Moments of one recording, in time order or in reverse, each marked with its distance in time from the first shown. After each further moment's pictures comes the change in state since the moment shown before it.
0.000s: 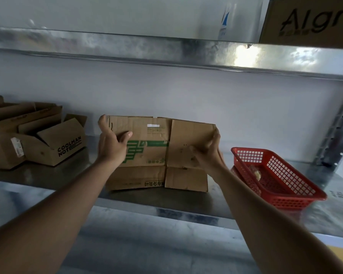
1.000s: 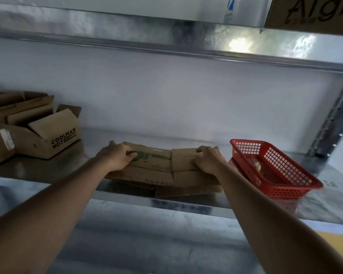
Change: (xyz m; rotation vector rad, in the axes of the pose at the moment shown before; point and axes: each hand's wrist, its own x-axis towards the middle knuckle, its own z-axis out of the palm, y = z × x) left_hand -0.003 -0.031 -0.005 0.774 -0.740 0.049; right_hand -0.011 0.003 -0.002 -0.783 -0.222 0.156
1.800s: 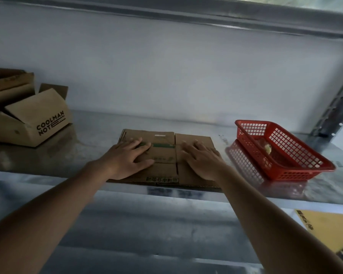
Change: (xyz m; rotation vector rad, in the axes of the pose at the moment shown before) left_hand -0.009 -0.005 0.050 0.118 -0.144 0.350; right_hand -0.002 0.013 0.066 -0.255 -0.089 -0.248
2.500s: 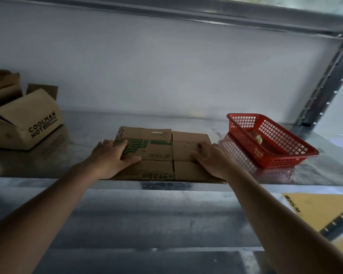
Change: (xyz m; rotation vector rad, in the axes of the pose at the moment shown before) left_hand -0.020 -0.021 -0.007 -0.022 0.023 -0.173; right_hand -0.035 0.019 -0.003 0.125 0.131 0.231
